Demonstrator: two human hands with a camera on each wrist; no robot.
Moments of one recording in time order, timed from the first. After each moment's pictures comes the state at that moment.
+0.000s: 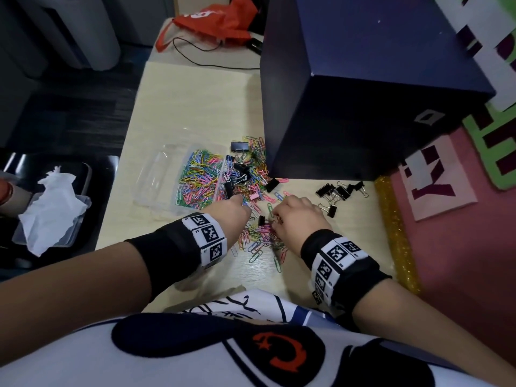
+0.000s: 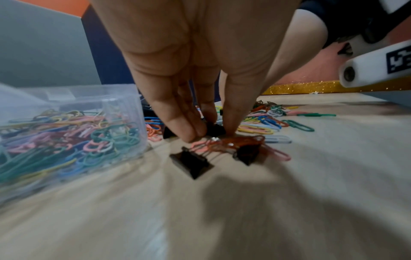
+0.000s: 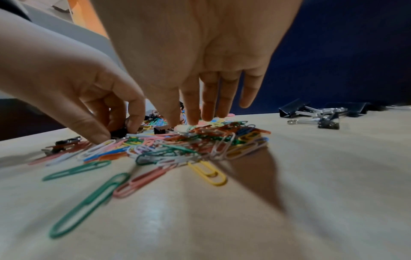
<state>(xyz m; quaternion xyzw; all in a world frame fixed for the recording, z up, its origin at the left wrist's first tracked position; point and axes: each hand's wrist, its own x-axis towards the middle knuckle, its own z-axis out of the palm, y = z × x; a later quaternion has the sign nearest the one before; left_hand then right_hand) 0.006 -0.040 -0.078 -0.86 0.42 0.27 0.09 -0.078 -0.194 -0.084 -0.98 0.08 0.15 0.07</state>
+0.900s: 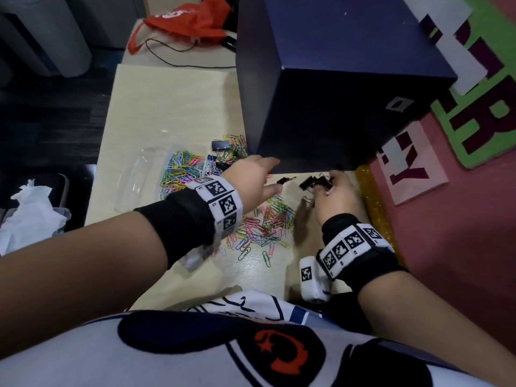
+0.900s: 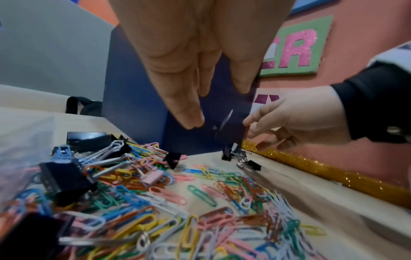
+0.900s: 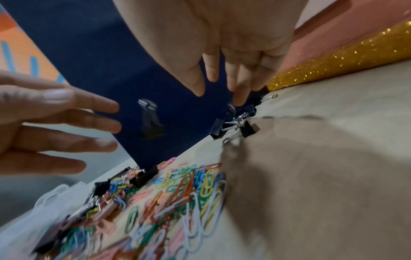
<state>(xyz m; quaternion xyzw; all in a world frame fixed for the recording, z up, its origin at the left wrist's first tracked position) 0.016 -0.094 -0.033 -0.86 0.42 0.18 -0.21 -0.095 -0.244 -0.053 -0.84 0.47 -0.06 0.28</state>
